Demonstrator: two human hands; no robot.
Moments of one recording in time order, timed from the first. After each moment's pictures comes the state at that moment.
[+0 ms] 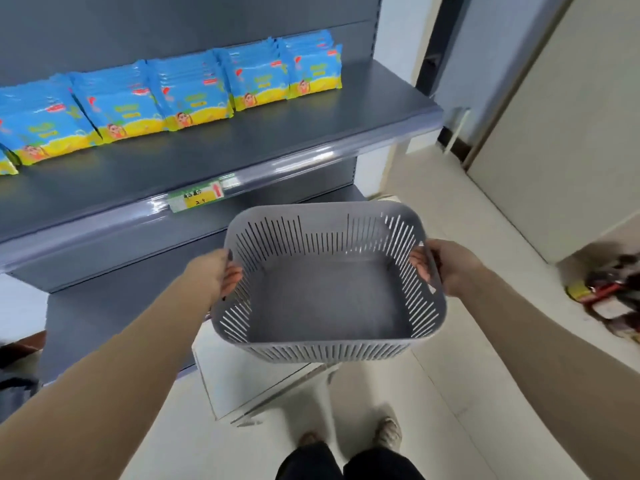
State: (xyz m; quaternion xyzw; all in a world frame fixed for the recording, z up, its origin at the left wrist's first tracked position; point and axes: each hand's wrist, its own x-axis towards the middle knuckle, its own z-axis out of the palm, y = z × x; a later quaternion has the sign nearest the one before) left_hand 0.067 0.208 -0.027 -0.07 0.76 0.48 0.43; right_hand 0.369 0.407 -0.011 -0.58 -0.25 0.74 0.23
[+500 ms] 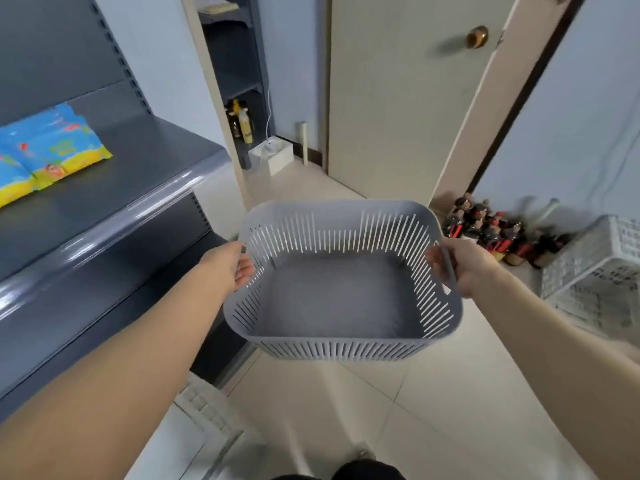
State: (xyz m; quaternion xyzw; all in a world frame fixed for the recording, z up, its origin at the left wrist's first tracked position) left_hand 0.324 0.465 0.013 0.12 0.73 0.41 0.53; right_hand 0.687 0.486 0.012 -0.62 -0.16 0.64 0.42
